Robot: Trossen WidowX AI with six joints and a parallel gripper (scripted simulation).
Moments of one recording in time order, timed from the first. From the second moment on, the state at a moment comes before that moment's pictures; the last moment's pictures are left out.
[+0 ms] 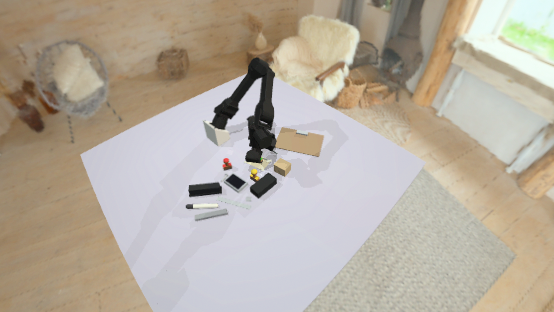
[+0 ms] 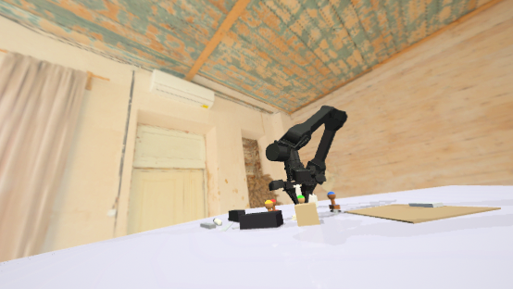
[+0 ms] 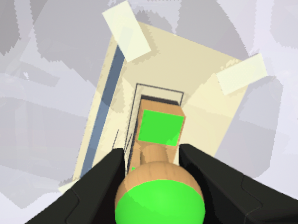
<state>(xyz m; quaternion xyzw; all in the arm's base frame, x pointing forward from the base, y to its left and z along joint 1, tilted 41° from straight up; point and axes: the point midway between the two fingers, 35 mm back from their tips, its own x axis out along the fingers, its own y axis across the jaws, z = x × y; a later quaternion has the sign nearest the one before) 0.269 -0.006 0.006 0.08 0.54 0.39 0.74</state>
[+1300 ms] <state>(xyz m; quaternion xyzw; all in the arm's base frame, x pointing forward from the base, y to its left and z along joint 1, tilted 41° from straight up) 0.268 -0.009 0.011 0.09 0.54 0.39 0.74</state>
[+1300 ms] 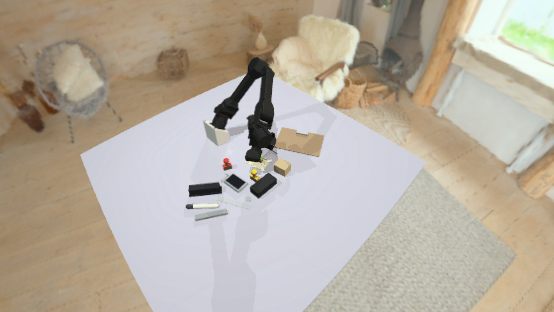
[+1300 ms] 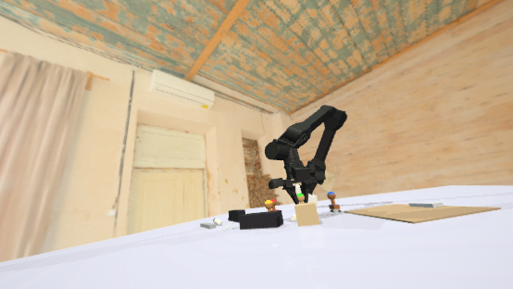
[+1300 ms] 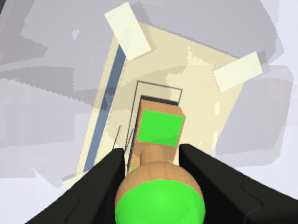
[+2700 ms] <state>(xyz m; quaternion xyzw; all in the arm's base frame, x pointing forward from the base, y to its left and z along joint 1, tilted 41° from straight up) 0.262 -0.049 0.058 0.09 0.54 0.39 0.74</state>
